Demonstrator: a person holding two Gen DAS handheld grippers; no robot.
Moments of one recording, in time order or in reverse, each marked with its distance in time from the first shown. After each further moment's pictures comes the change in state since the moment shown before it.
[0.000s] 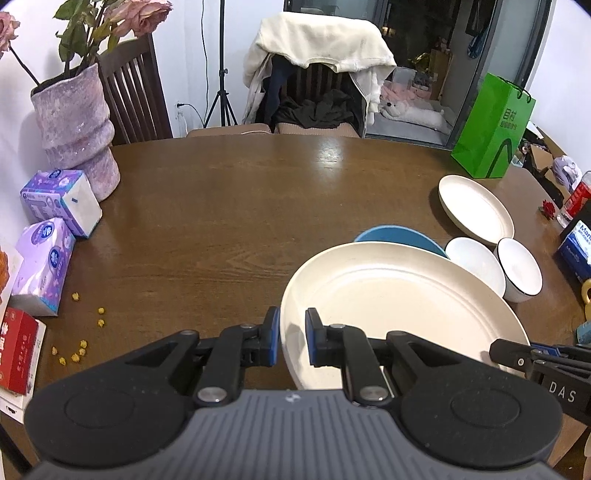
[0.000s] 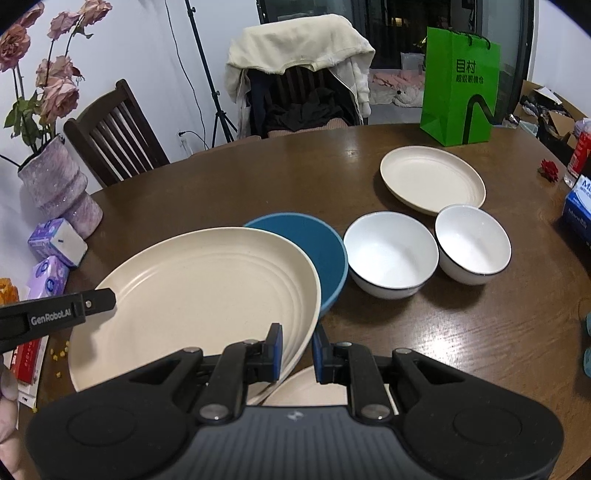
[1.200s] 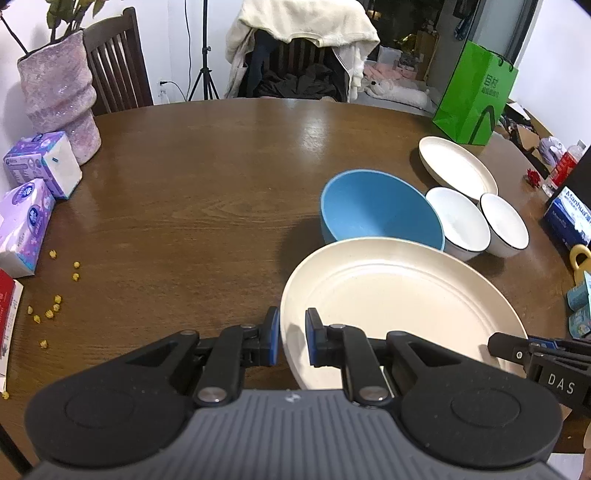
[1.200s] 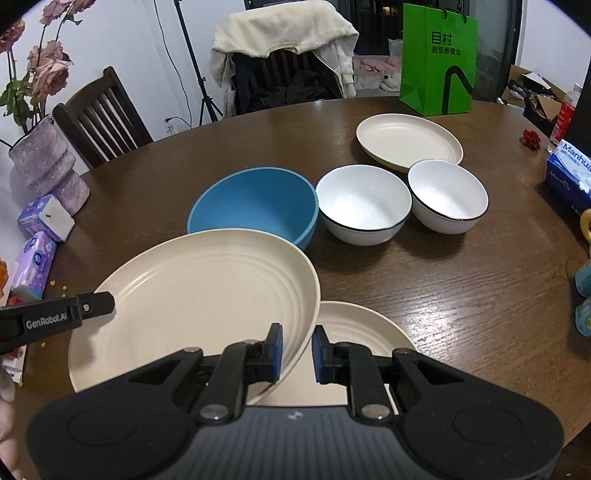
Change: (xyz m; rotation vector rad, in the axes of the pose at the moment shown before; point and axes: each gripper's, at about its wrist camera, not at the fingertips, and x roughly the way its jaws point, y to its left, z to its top) left arm 0.007 -0.014 -0.045 0.019 0.065 -0.050; right arm -0.004 -0.020 -0.051 0.023 0.038 -0.034
